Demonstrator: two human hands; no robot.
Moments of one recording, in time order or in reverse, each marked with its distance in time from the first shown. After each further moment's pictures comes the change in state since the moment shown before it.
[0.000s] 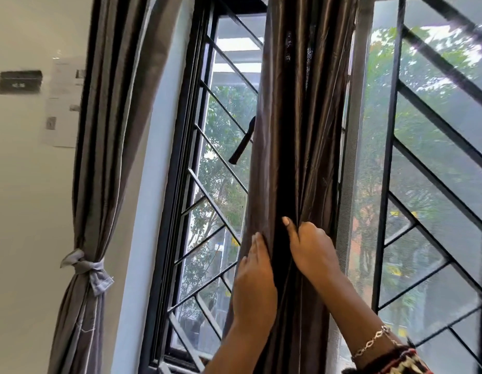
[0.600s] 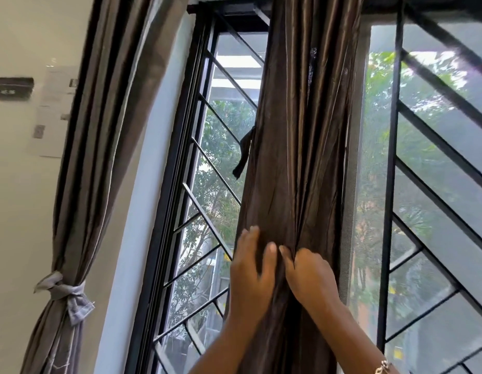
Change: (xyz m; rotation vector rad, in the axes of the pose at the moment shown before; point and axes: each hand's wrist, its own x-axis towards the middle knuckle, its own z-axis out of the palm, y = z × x) left_hand 0.052 -0.003 -0.004 -0.588 0.206 0.106; right_hand 0.015 0.012 0.023 -0.251 0.015 -0.038
